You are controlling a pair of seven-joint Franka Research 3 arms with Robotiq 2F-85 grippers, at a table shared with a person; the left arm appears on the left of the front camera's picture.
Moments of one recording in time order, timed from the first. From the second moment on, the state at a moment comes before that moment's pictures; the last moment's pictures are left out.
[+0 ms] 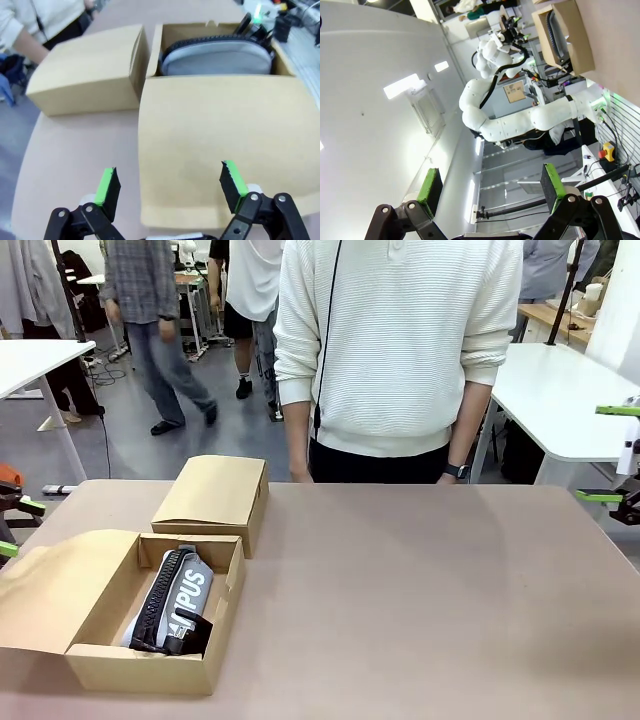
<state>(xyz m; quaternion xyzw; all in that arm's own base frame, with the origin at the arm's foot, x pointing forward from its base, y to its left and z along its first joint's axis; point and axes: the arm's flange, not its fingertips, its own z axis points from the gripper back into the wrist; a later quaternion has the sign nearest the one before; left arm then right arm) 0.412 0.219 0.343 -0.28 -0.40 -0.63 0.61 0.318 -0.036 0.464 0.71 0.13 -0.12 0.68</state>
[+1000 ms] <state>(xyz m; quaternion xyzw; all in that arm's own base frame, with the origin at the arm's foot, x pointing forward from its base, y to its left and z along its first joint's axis) 0.416 0.288 0.276 -0.13 -0.28 -0.60 0.74 0.318 -0.036 0.464 0.71 0.13 -0.12 0.68</state>
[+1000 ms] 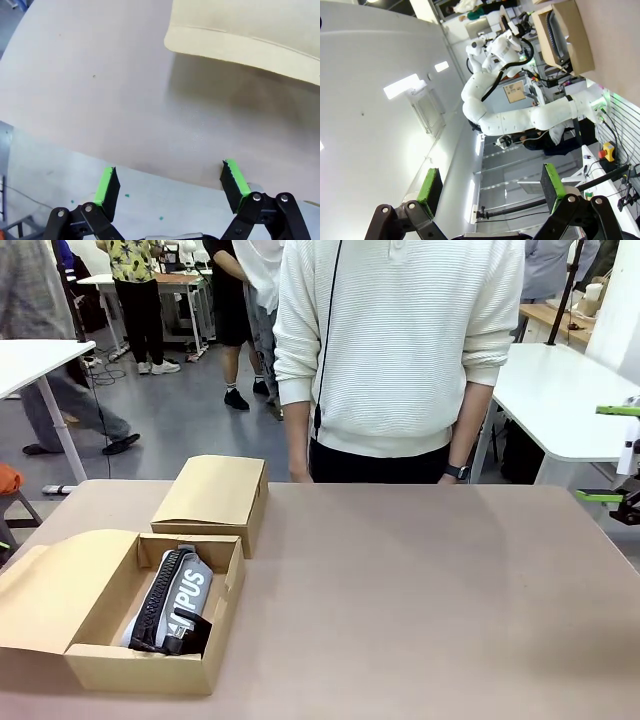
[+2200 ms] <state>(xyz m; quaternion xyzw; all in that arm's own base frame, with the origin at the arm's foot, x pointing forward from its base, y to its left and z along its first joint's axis) 0.421 0.282 0.254 -0.15 -0.27 -0.61 0.73 0.318 -0.036 0.464 0.71 0.13 -0.12 0.68</state>
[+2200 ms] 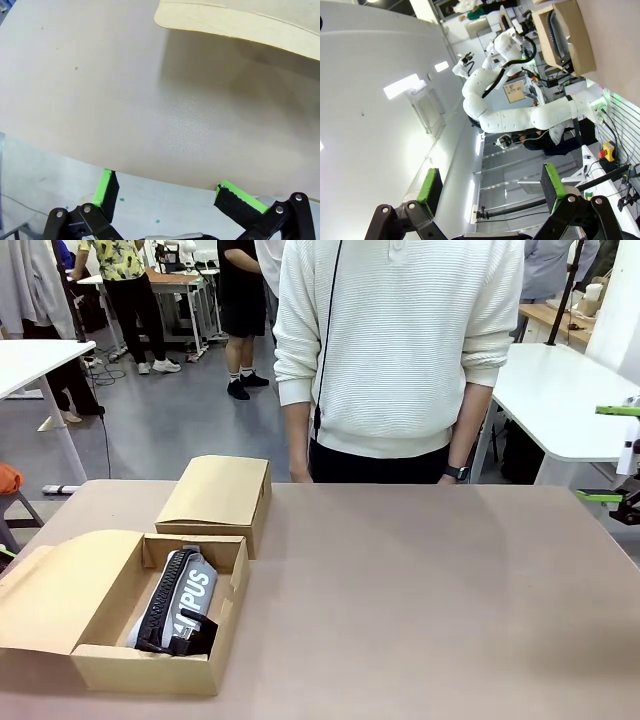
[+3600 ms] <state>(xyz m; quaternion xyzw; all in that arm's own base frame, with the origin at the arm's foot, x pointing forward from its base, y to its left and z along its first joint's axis) 0.407 0.225 0.344 -0.16 -0.33 -0.67 0.65 0.318 -0.036 0.464 0.71 0.13 -0.12 0.68</state>
